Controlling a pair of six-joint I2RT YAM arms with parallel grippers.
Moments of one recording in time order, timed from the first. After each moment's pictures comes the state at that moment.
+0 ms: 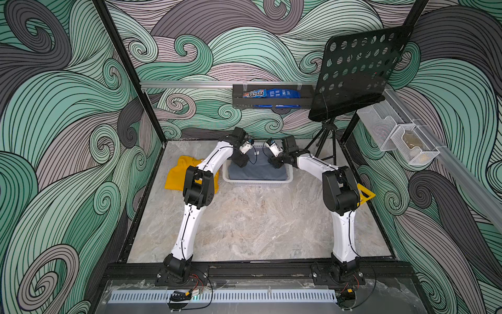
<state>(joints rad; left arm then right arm) -0.38 2.39 2.27 -1.02 0.04 0.37 0.31 2.15 1.65 -0.31 -0.17 -0.43</state>
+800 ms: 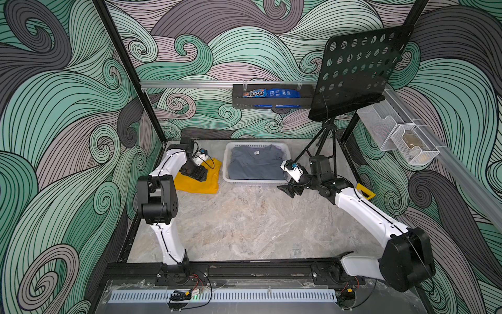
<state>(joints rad) 0.02 1.98 1.57 -1.00 0.13 0.47 0.33 1.32 0.95 -0.32 -0.46 -0.55</state>
